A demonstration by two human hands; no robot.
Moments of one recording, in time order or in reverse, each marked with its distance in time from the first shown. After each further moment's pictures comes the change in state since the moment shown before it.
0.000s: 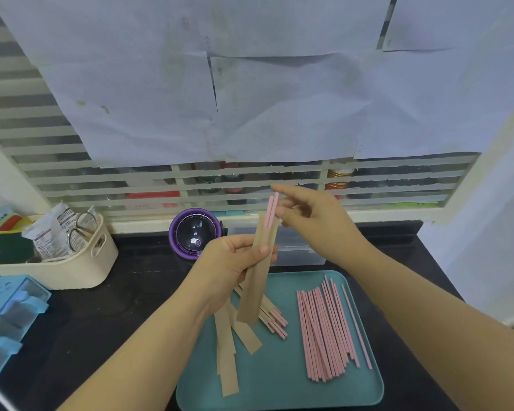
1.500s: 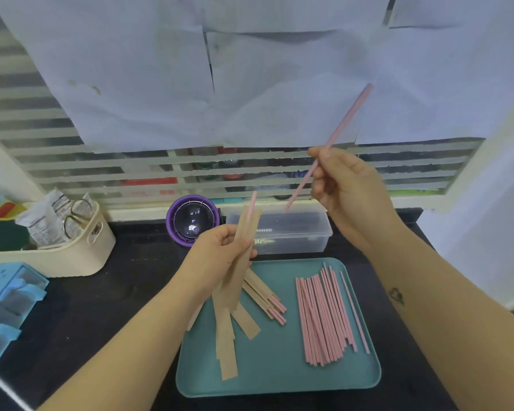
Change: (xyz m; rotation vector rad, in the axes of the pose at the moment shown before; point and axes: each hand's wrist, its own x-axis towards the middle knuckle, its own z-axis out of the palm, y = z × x) left_hand 0.007 -0.023 -0.017 0.202 0.093 0.012; right_hand -0.004 -0.006 -0.022 0.878 0.204 0.167
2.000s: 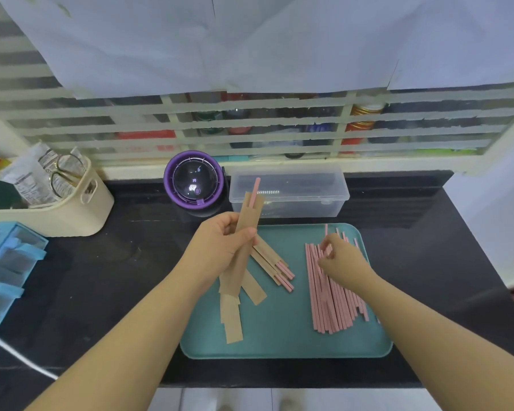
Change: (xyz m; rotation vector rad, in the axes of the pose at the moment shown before) left_hand 0.011 -0.051 0.003 0.048 0.032 -0.098; right_hand -0.024 0.179 -0.095 -1.222 -0.098 0.516
